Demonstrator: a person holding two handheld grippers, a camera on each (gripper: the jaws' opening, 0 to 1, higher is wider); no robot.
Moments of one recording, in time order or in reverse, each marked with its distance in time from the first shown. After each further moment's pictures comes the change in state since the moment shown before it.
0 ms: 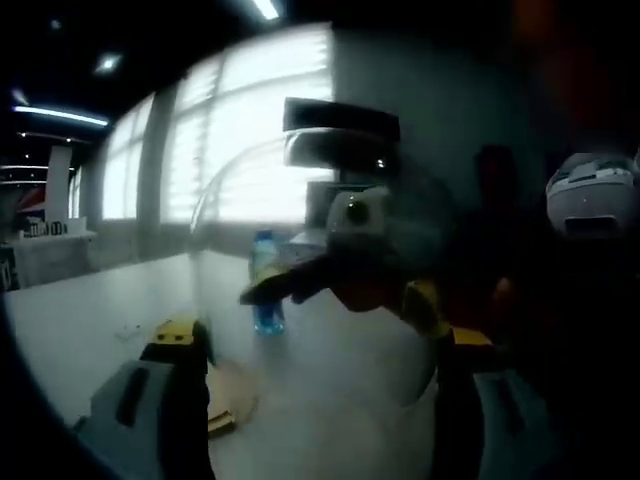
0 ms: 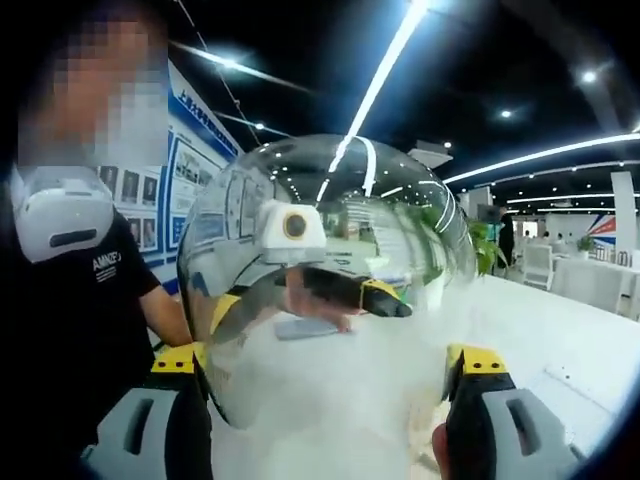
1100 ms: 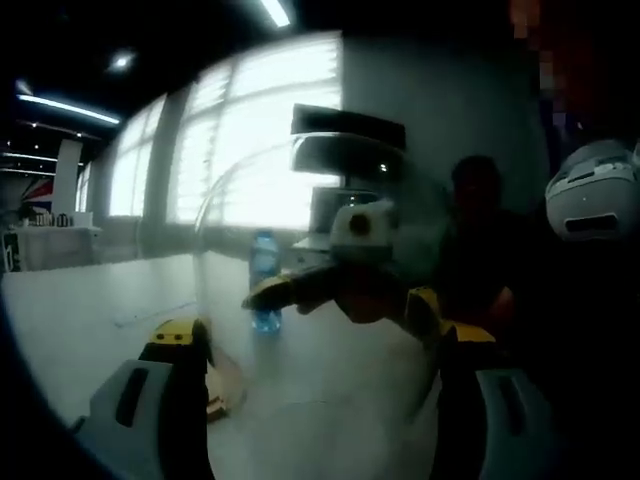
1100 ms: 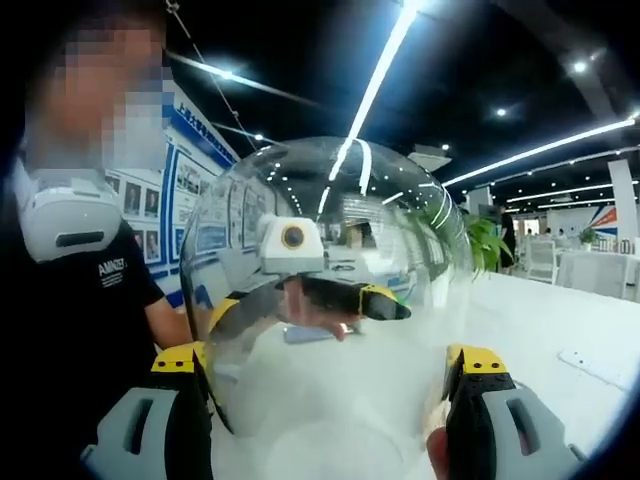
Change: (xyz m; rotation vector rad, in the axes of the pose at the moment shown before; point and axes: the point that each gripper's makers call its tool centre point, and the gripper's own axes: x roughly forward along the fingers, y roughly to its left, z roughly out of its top) left arm -0.004 -0.011 -0.010 -0.035 -0.050 0.035; right arm 0.000 0.008 -0.010 0.037 -0.043 0.007
